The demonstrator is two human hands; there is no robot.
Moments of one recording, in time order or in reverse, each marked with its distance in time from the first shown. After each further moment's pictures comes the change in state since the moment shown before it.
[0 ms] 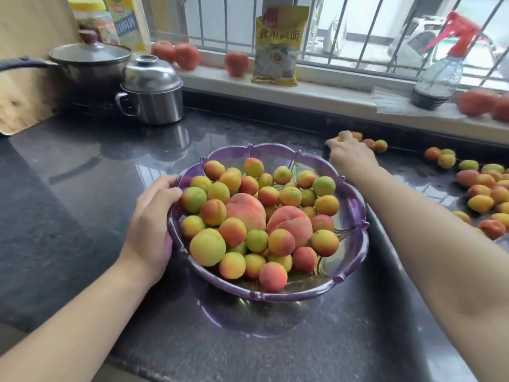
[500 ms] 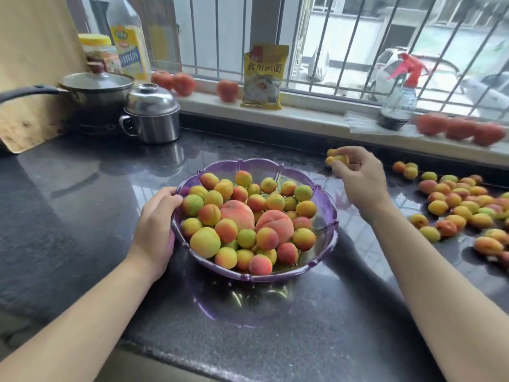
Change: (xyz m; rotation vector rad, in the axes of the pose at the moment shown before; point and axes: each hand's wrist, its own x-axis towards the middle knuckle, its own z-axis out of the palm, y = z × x) left_hand -0.001 0.000 -0.002 0.015 0.007 -0.064; right_hand -0.103 0.017 -0.044 1.085 0.381 0.140
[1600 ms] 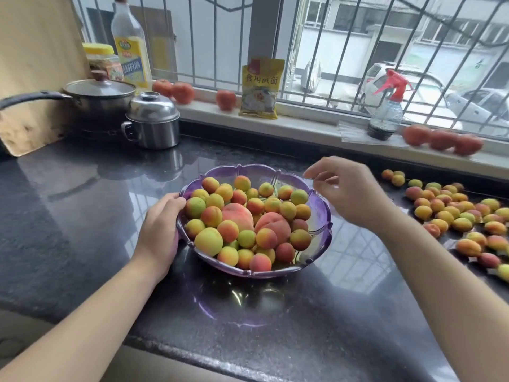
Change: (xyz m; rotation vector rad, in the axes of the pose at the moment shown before) left_hand 0.001 -0.006 -0.005 0.072 0.003 0.052; right_hand -0.052 -0.078 -0.023 -0.347 -0.335 -0.365
